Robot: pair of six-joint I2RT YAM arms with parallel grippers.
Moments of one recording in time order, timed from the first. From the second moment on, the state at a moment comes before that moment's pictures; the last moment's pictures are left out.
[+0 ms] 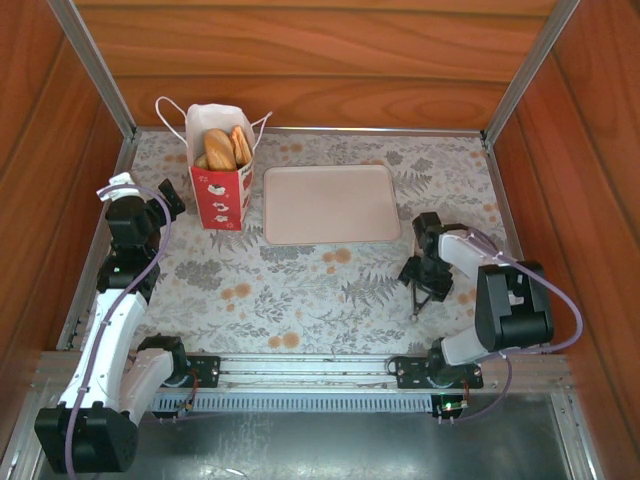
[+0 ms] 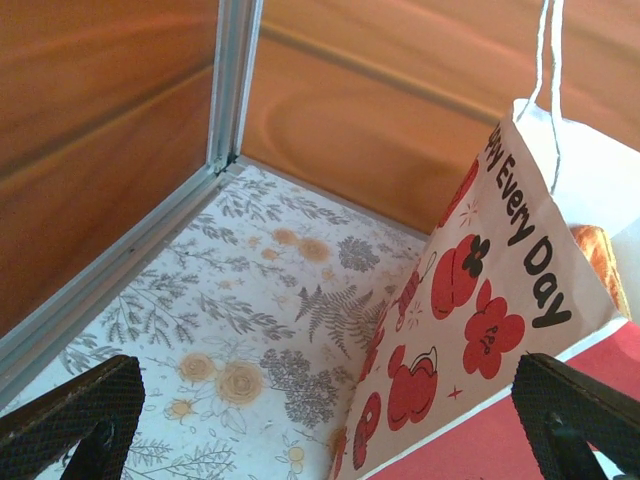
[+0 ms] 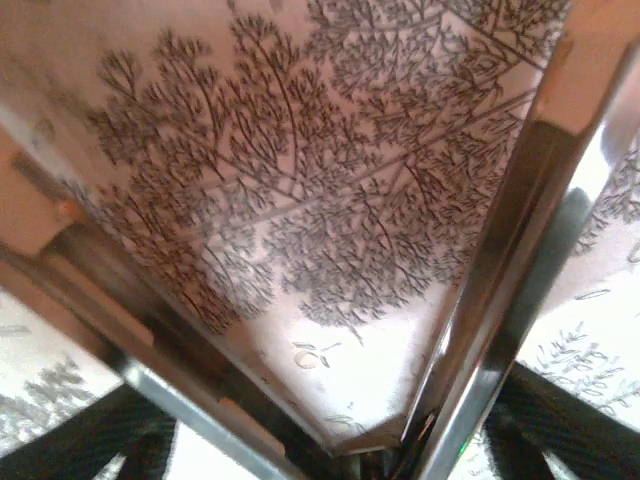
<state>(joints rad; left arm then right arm) -0.01 0.82 0.68 -0.15 -0.24 -0.38 0.17 1.51 0.77 -0.89 0.05 0.69</state>
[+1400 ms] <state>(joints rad) -0.01 0.80 0.72 -0.19 -0.26 -0.38 0.01 1.90 1.23 -0.79 0.06 0.38</state>
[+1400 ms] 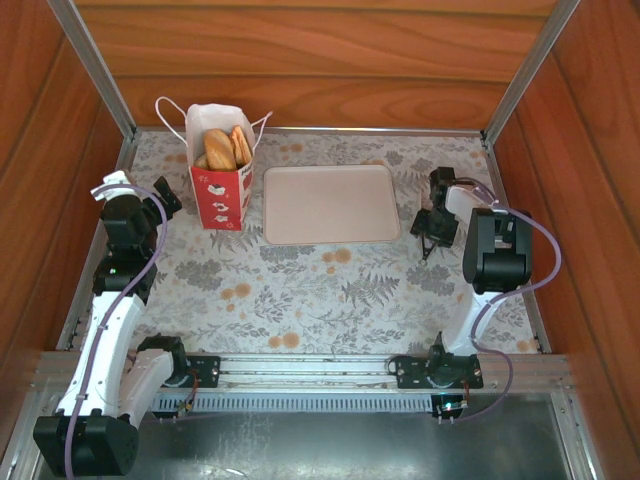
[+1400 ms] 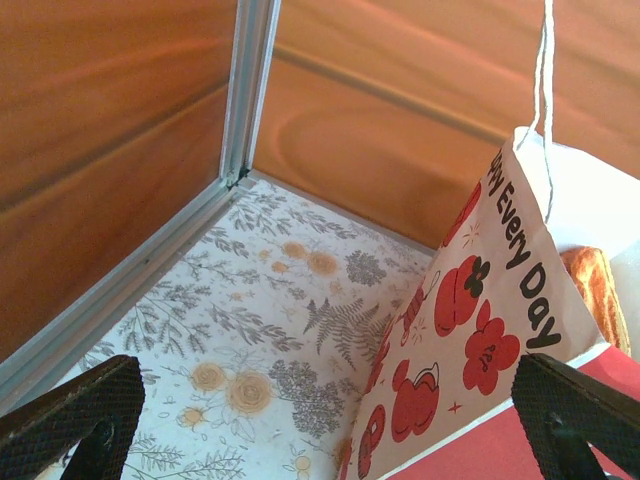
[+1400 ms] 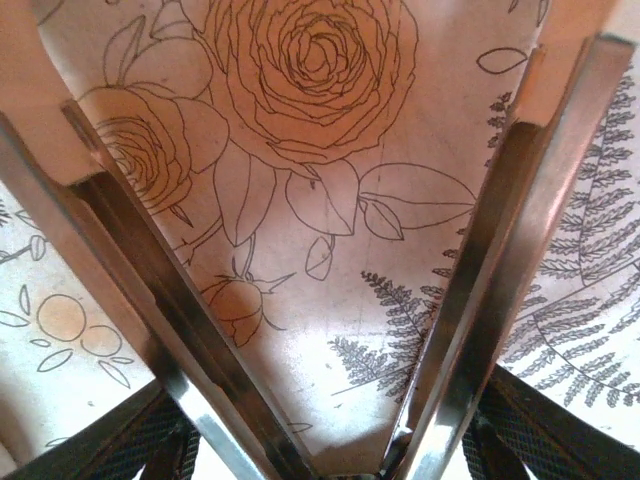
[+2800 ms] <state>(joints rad) -0.01 0.75 0.72 -0.19 -0.24 -0.39 0.27 1.04 0.73 -0.50 -0.22 0.41</state>
